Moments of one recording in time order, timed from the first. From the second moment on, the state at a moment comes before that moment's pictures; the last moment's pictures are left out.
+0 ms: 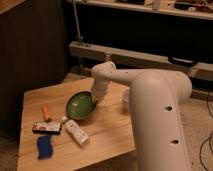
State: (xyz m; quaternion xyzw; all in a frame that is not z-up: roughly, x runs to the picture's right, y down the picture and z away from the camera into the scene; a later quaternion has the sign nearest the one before) arm -0.040 0.078 0.896 -0.32 0.16 0.64 0.69
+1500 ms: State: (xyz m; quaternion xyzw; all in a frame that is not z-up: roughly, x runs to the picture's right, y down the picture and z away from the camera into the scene) arm -0.019 0.158 0.797 -0.33 0.16 0.61 0.70
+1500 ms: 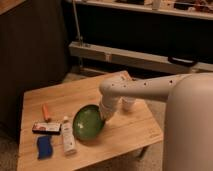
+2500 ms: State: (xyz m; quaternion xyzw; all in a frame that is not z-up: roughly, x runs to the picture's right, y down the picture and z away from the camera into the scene) arm -0.094 0.092 0.858 -0.36 0.13 0.59 0.71
